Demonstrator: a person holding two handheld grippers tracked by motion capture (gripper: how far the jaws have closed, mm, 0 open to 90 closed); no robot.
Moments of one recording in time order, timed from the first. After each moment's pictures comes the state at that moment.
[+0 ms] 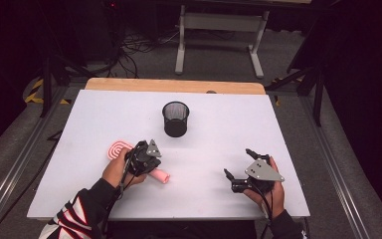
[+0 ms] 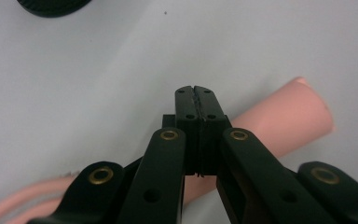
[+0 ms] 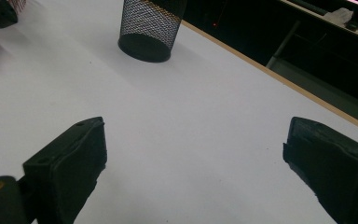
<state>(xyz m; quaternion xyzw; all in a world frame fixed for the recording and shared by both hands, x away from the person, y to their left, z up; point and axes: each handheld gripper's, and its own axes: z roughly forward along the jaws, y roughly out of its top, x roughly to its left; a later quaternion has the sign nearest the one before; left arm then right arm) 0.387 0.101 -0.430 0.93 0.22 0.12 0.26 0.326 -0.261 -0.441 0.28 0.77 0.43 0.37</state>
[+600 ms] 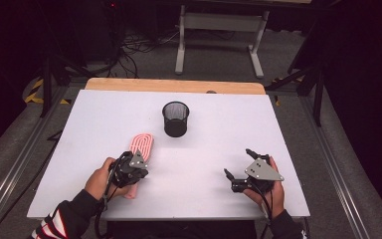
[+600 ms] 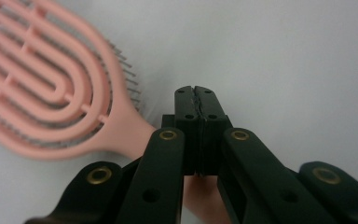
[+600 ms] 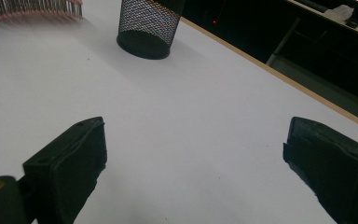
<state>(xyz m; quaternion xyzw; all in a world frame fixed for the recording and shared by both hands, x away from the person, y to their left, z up) 0.361 0.139 -0.437 0.94 0.22 0.11 0.25 0.327 -0.261 -0.442 0.29 0.77 0.43 0.37</state>
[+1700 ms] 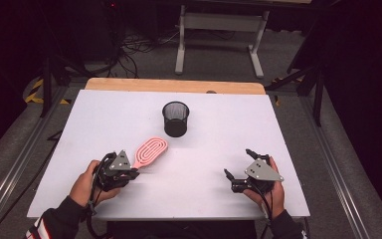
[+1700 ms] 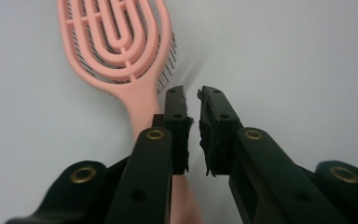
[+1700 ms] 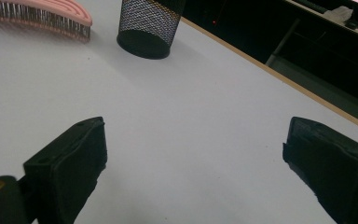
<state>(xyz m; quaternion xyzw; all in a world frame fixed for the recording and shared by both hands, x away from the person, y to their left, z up) 0.346 0.170 -0.422 0.91 0.24 0.13 0.31 0.326 -0.260 -0.442 0.28 0.77 0.42 0.37</state>
